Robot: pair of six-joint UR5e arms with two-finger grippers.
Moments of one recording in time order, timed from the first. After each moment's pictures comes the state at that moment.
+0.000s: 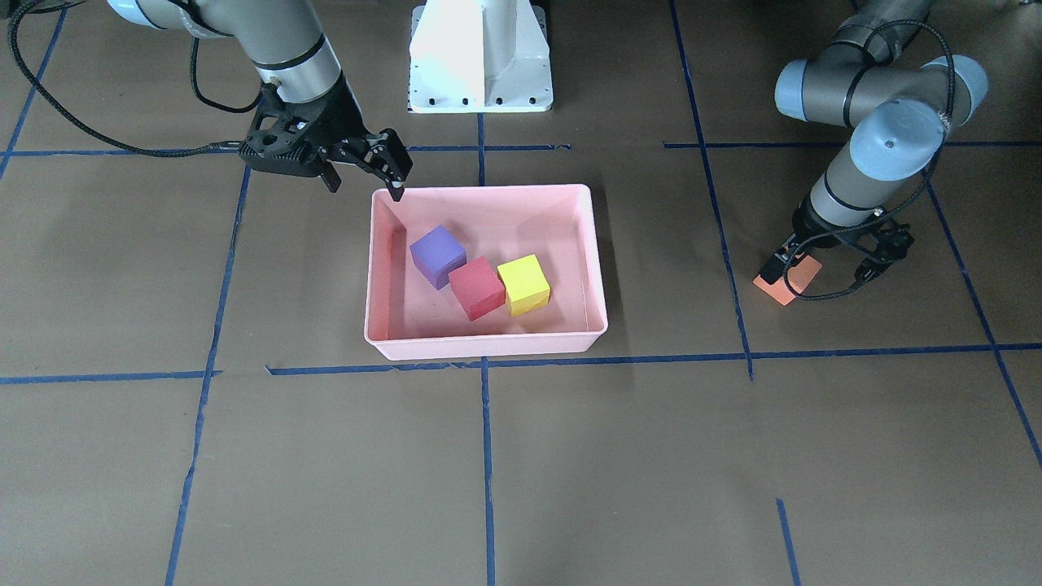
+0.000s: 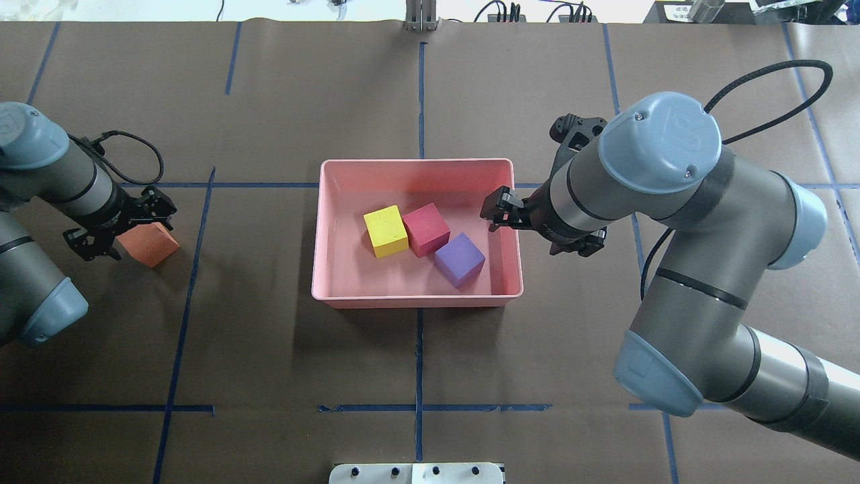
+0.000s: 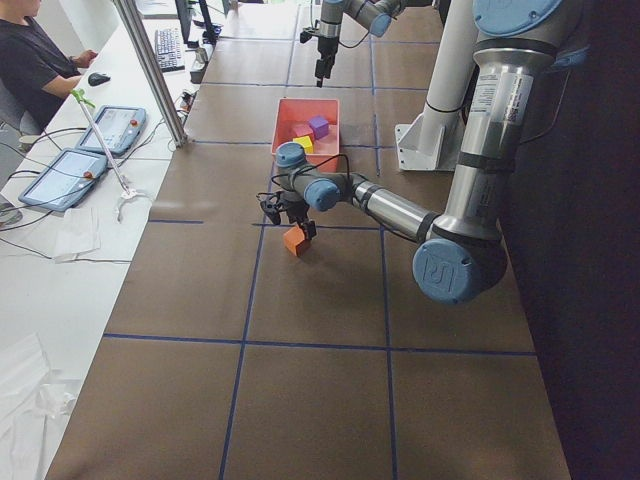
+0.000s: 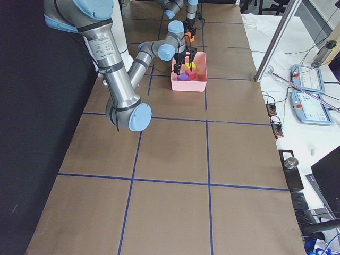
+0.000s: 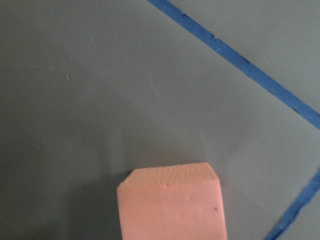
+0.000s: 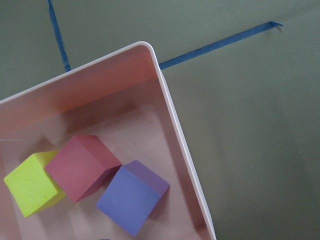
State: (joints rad) left arm -0.84 -1.75 -1.71 -1.77 -2.08 -1.53; right arm 0.61 -1.09 2.01 -1.61 1.93 1.52
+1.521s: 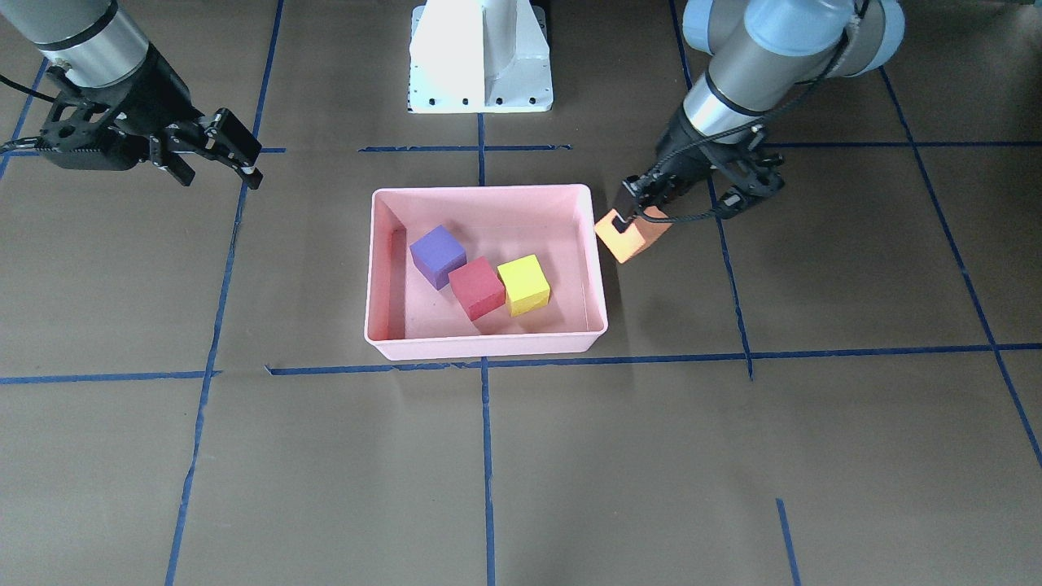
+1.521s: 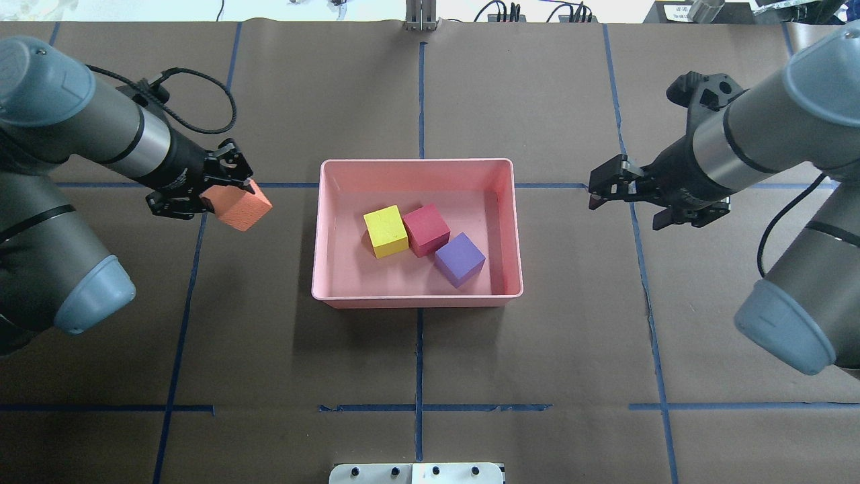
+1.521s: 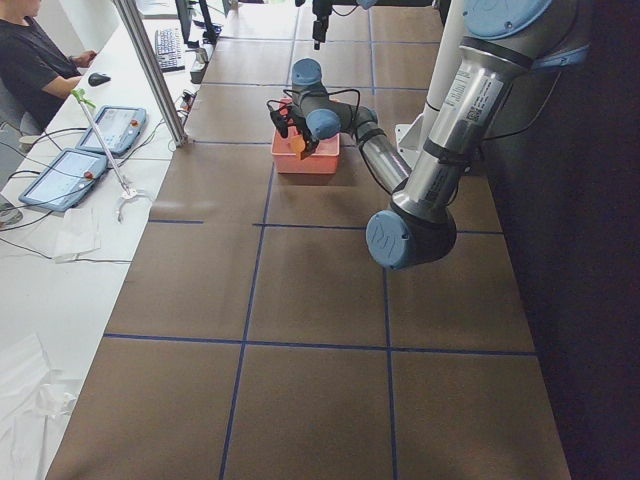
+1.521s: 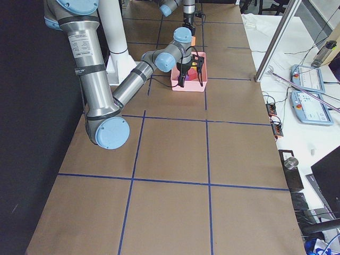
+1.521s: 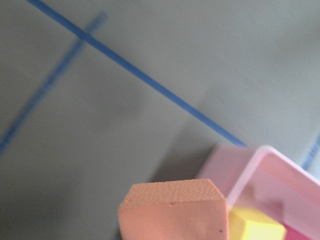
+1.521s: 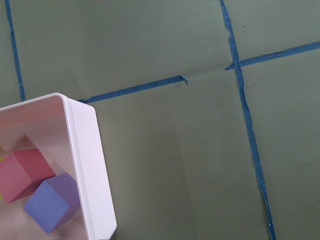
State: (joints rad) left arm -0.72 -2.06 -1.88 -1.77 -2.14 -1.71; right arm 0.90 -1.34 2.15 -1.60 2.20 1.18
